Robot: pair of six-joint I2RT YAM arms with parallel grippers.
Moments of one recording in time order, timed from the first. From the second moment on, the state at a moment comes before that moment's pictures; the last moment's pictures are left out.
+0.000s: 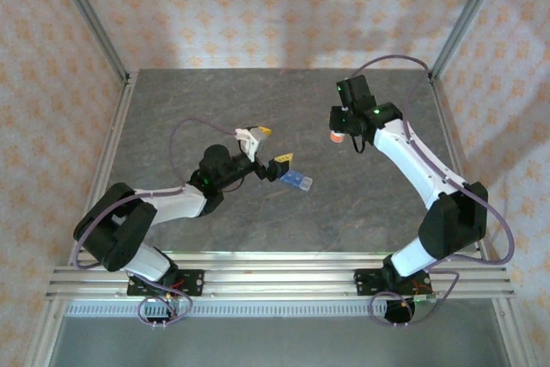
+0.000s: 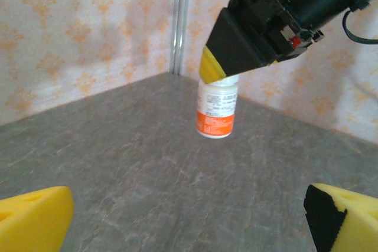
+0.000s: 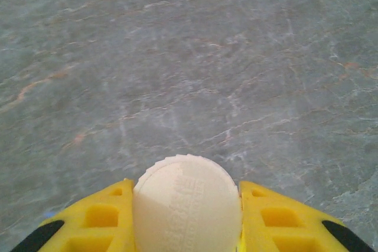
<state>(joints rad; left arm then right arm) -0.57 1.49 0.58 0.87 0.30 -0.08 0.39 1.53 1.37 -0.74 0.19 0.38</state>
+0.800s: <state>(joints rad) -0.53 1.45 0.80 0.35 0.09 -0.04 0.32 1.65 1.11 -0.47 0.24 0.46</state>
